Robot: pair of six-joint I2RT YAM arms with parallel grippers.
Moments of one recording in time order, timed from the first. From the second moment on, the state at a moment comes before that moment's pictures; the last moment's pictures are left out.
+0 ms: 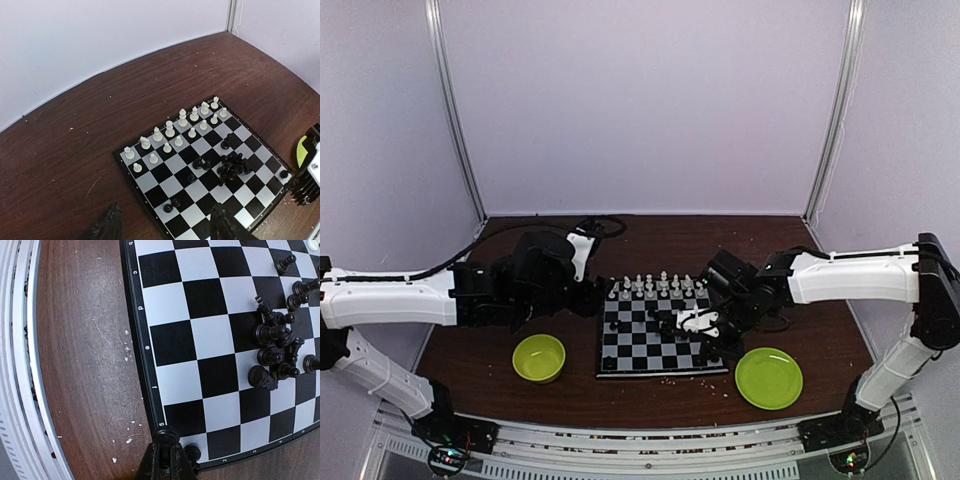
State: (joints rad) left arm -1.09 1.31 0.96 -0.20 -0.47 -0.25; right arm 0.91 1.57 1.05 -0.71 -0.22 -0.49
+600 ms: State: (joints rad) left arm -1.09 1.35 0.96 -0.19 -0.46 -0.26; right arm 0.91 1.65 1.05 -0.68 -0.15 -0.48
